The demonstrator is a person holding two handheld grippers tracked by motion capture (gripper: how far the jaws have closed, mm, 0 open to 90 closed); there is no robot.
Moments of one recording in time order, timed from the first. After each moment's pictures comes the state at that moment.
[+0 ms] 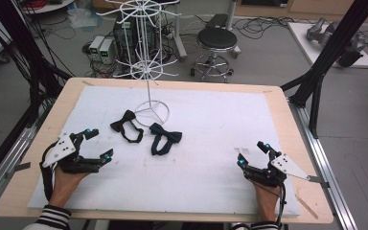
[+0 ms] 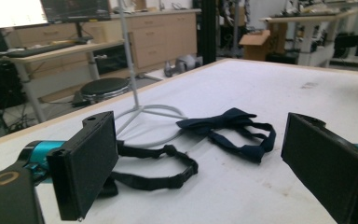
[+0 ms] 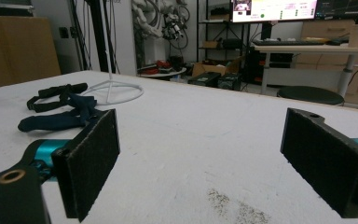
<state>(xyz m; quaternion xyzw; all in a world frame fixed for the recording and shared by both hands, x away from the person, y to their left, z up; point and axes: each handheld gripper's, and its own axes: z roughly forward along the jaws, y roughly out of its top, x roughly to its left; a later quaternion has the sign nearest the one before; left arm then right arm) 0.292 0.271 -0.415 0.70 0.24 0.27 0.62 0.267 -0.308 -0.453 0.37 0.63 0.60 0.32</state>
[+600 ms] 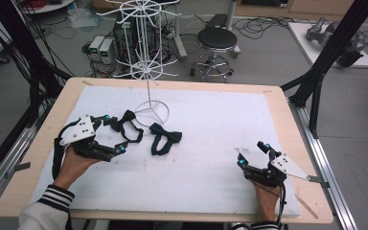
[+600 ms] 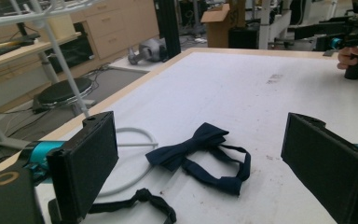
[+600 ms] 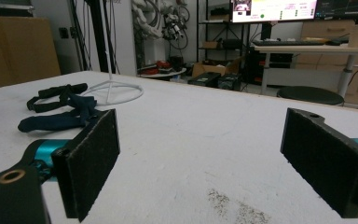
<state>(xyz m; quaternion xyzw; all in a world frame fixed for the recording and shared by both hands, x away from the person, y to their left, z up) 0.321 0.229 -0.367 0.76 0.16 0.23 0.59 0.267 -0.308 -0.453 0.37 0.63 0.60 0.32</state>
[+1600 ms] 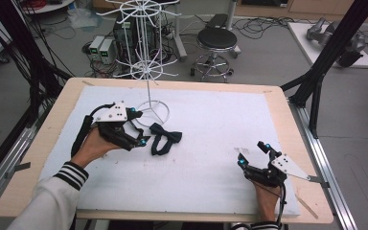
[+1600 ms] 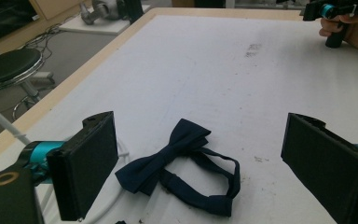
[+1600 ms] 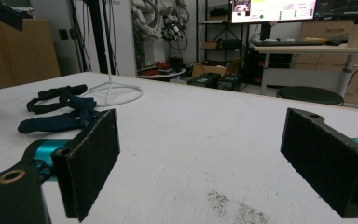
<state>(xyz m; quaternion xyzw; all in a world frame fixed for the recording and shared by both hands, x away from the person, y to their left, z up) 0.364 0.168 -0.347 0.84 0.12 0.15 0.51 0.267 -0.309 -0.453 0.37 0.63 0.60 0.32</state>
